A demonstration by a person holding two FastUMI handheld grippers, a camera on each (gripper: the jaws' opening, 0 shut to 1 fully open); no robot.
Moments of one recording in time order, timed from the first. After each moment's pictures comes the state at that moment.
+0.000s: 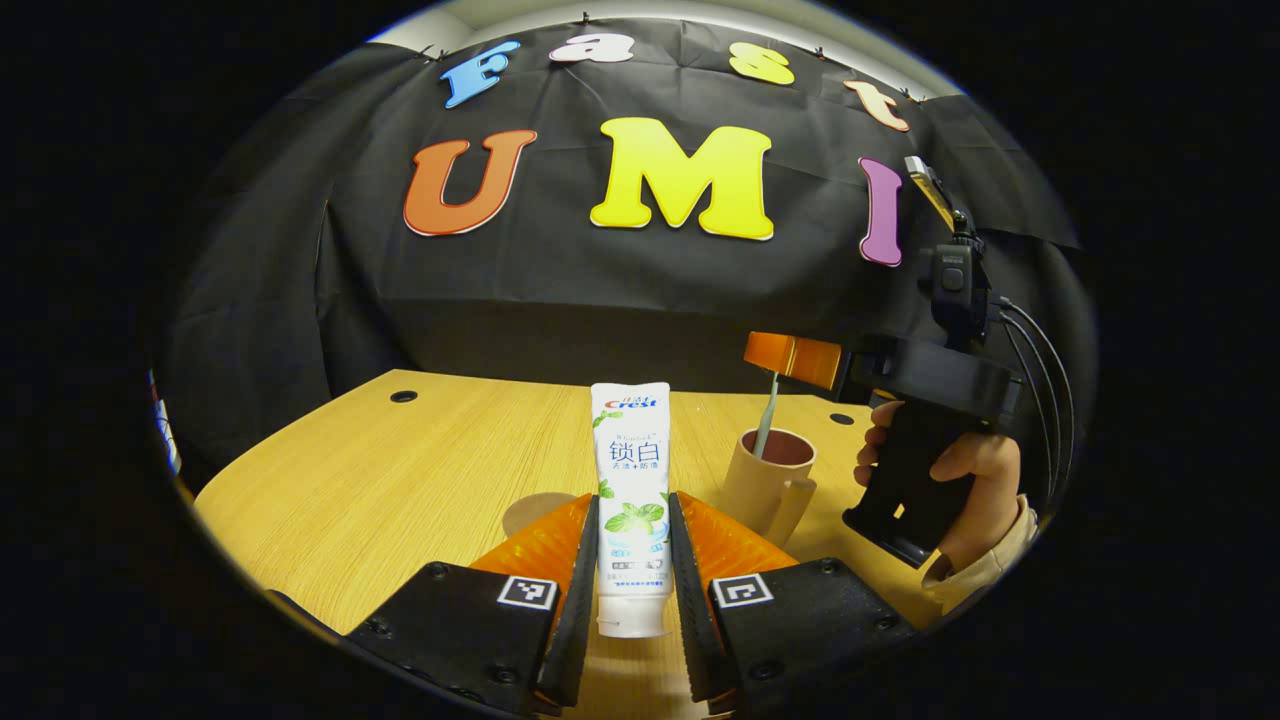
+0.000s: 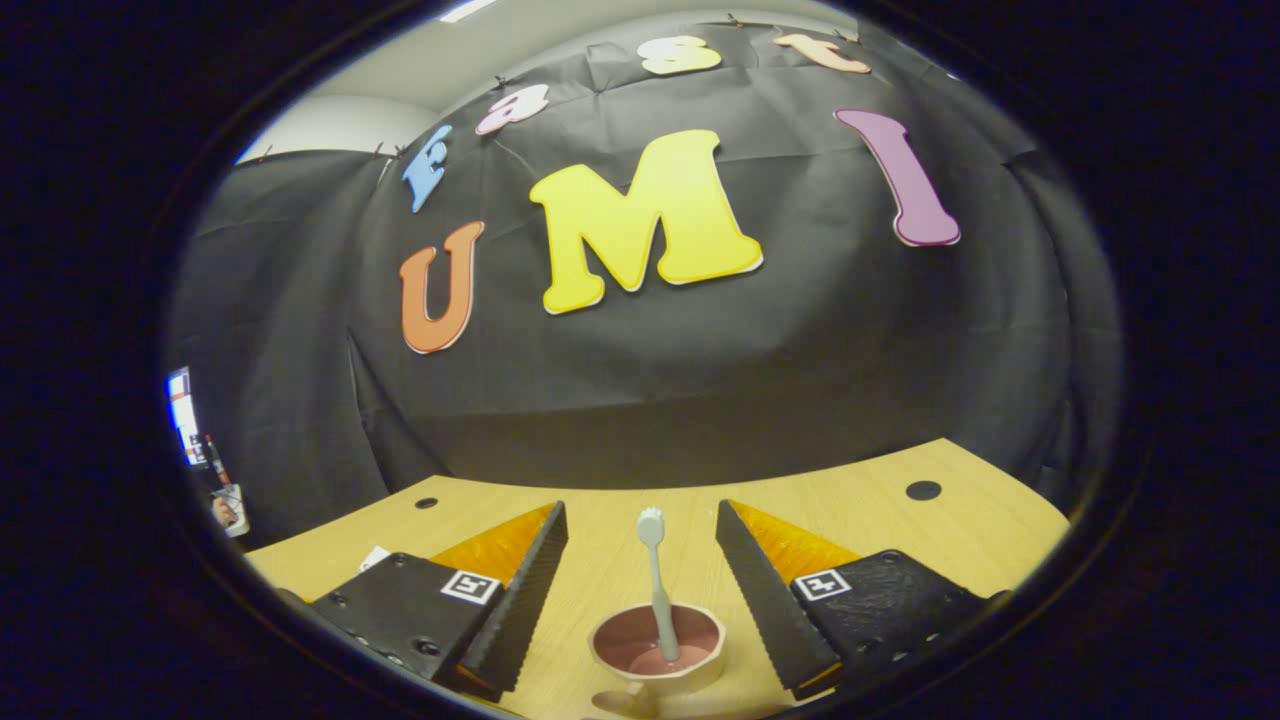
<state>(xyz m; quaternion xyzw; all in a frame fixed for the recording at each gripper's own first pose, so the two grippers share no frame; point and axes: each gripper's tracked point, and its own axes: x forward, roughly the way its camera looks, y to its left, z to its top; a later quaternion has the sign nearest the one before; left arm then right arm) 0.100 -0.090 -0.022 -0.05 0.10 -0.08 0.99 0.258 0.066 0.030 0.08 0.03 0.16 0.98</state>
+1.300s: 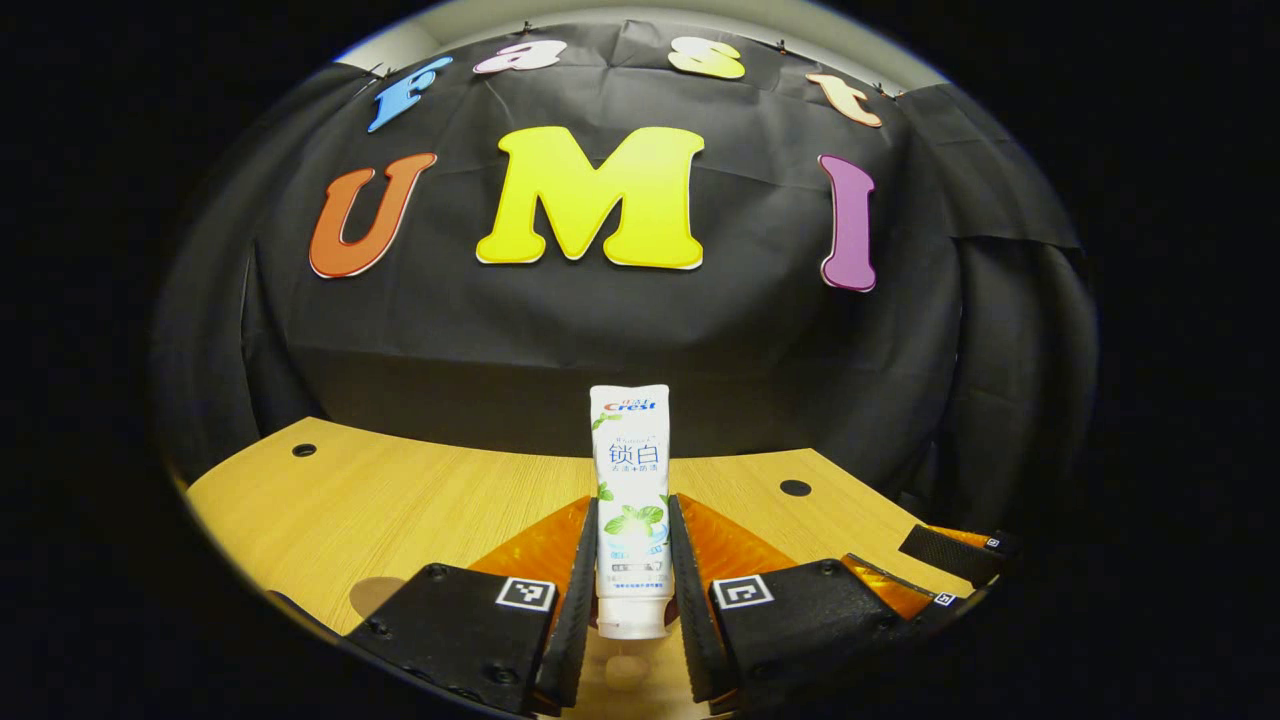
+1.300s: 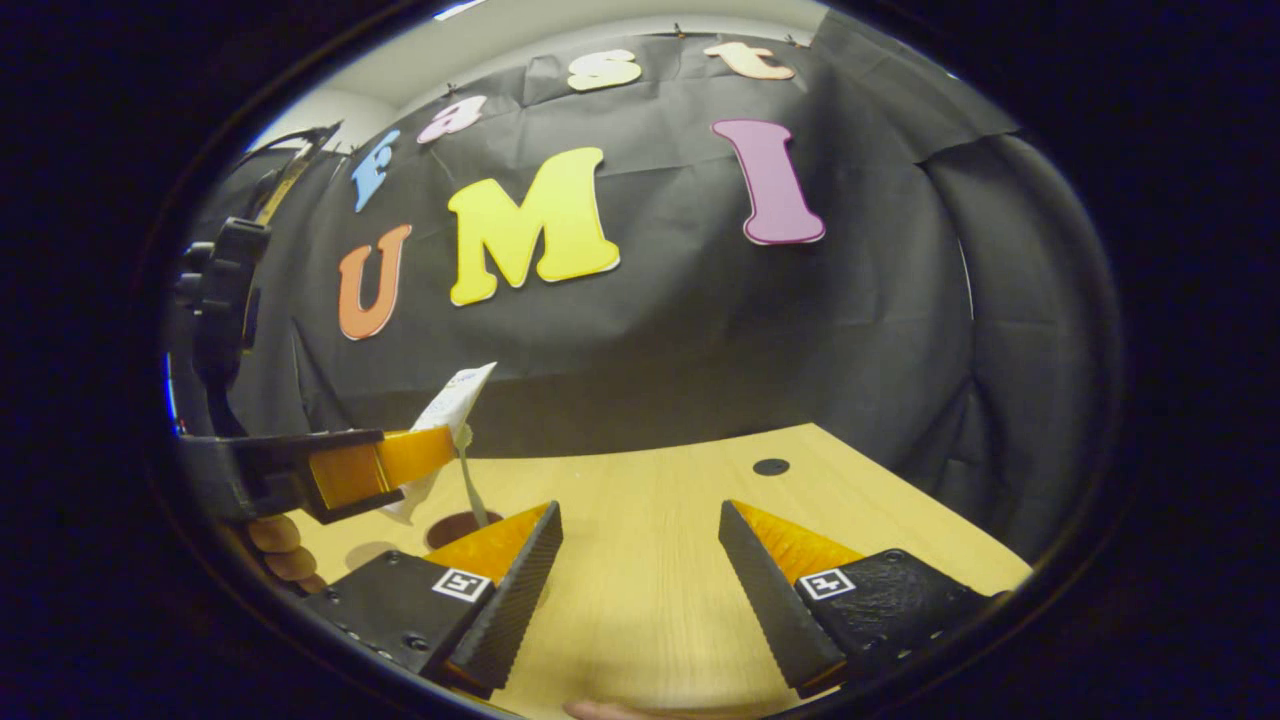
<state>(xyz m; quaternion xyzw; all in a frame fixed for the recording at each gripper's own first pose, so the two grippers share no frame) 0.209 -0.228 0.035 -0.05 0.05 -0.11 0.99 0.206 -0.085 -0.024 0.10 0.05 0.06 0.99</state>
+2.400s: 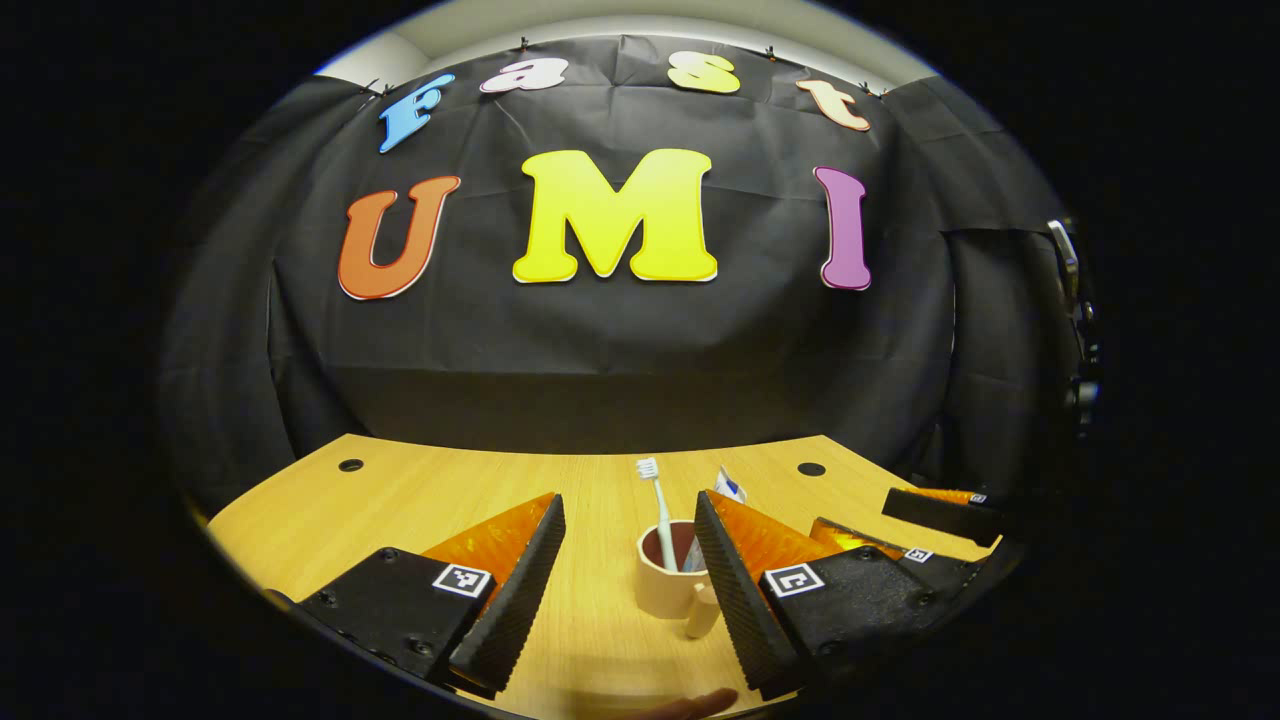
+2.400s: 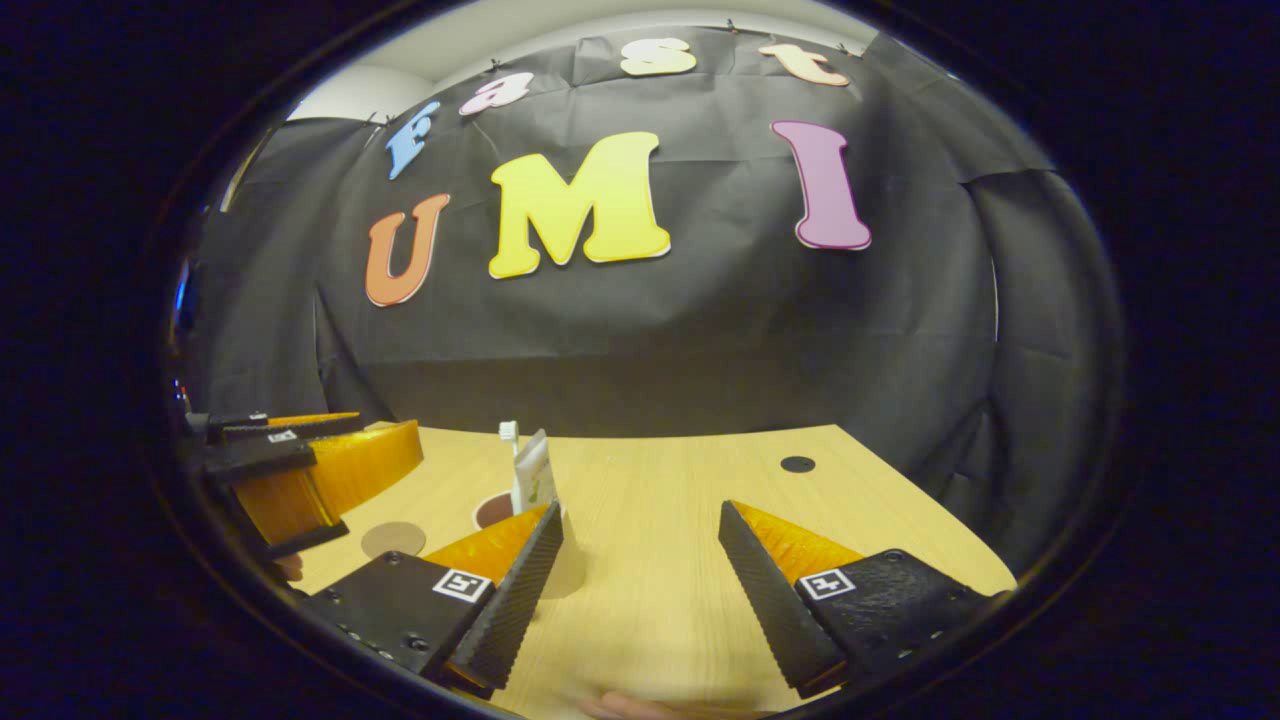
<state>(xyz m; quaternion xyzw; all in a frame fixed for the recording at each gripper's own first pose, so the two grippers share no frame) 0.151 -0.163 0.035 -0.01 0.04 -0.10 0.99 0.187 -0.026 -0.013 0.04 0.09 0.09 0.99</state>
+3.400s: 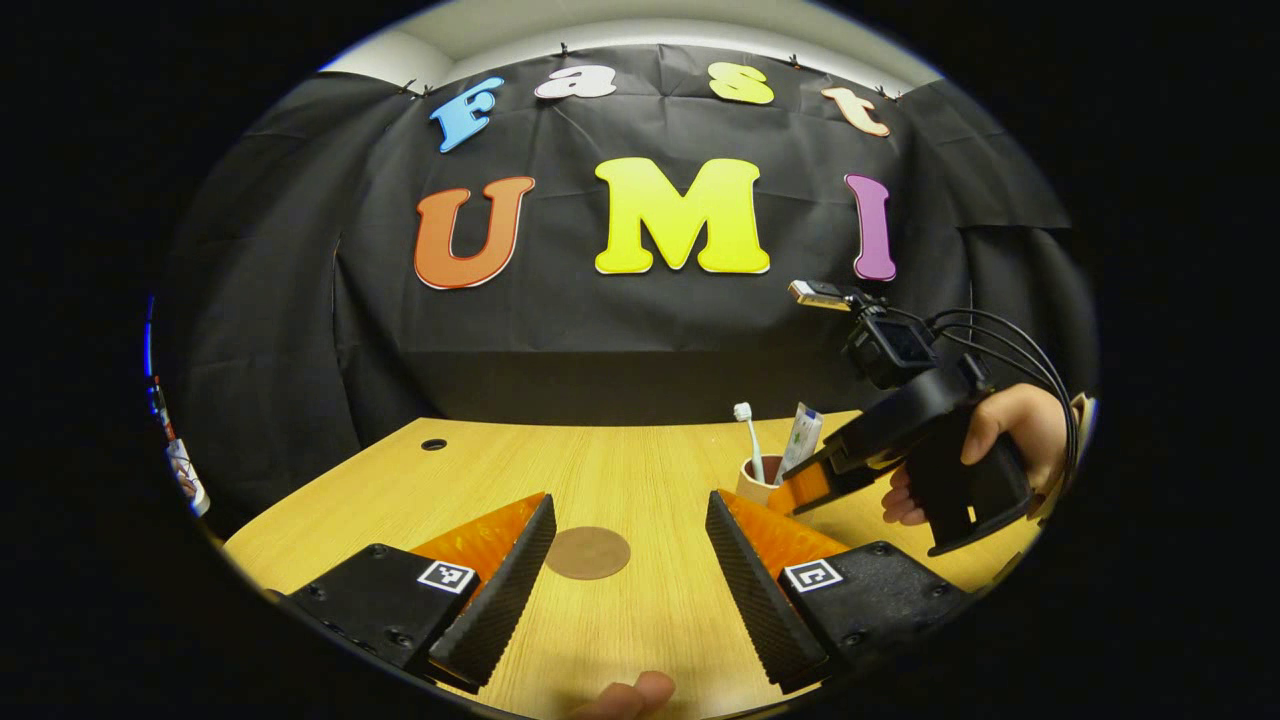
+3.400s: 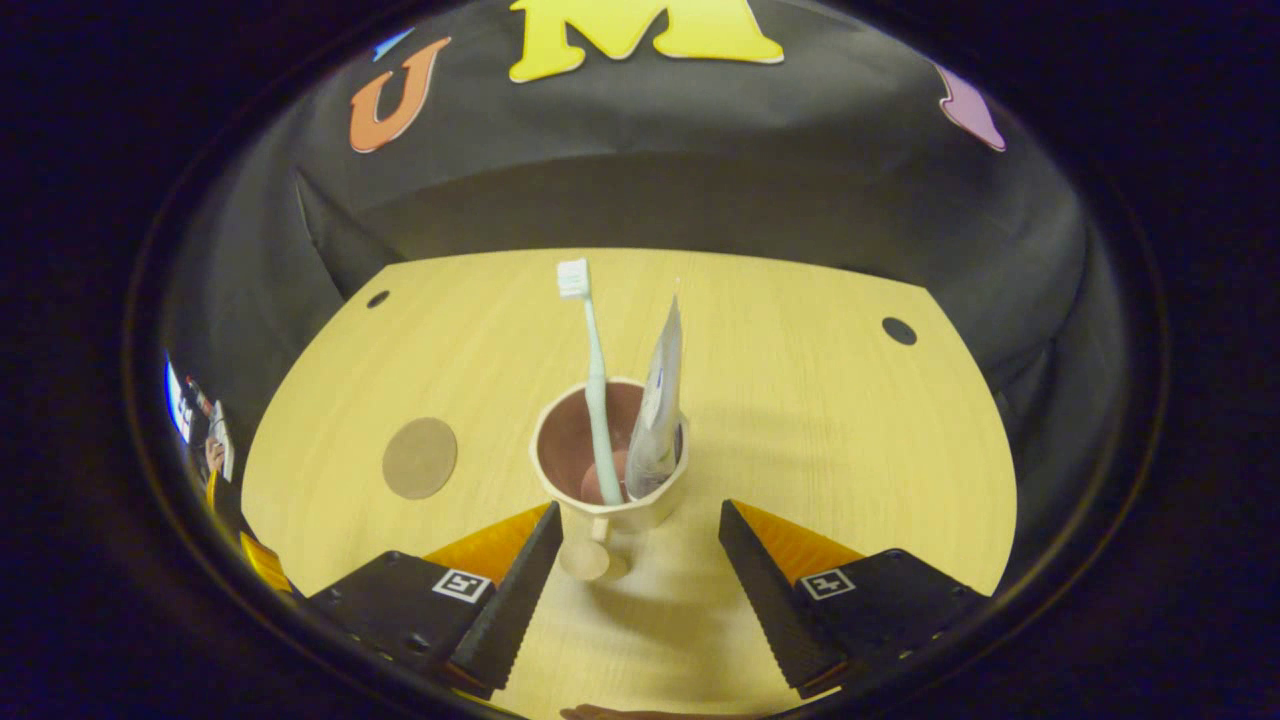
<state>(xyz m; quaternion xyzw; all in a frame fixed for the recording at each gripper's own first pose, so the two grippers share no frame) 0.082 -0.058 0.000 -0.01 0.06 -0.05 1.00 0.214 0.055 -0.097 -0.03 0.44 0.11 0.89</state>
